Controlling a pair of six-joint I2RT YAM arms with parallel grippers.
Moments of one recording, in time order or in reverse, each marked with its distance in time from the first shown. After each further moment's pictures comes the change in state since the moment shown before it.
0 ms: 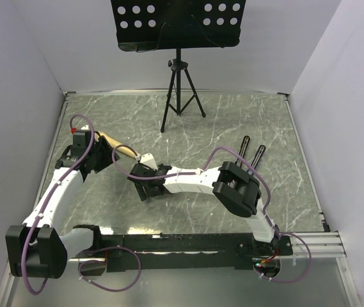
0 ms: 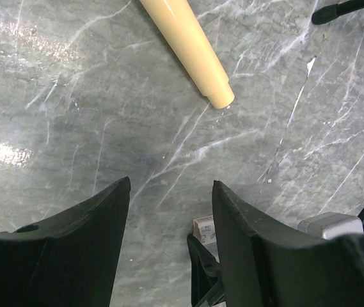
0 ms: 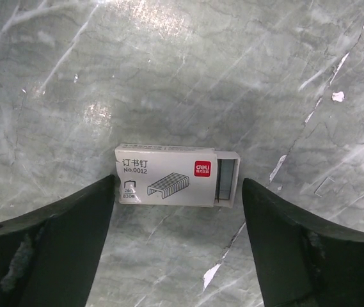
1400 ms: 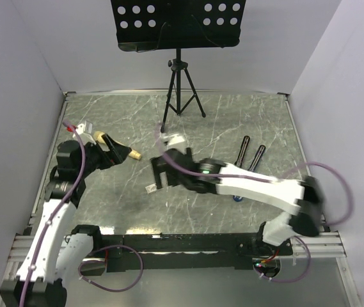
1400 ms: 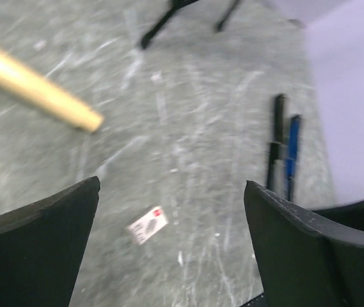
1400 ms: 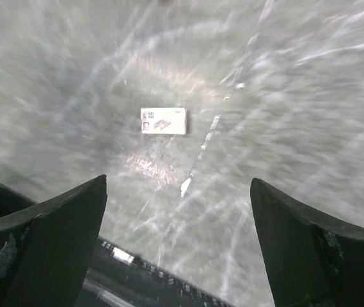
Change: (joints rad) left arm -0.003 -0.316 -0.094 0.194 0.281 0.069; right arm -0.006 -0.514 -0.174 -0.072 0.040 -0.004
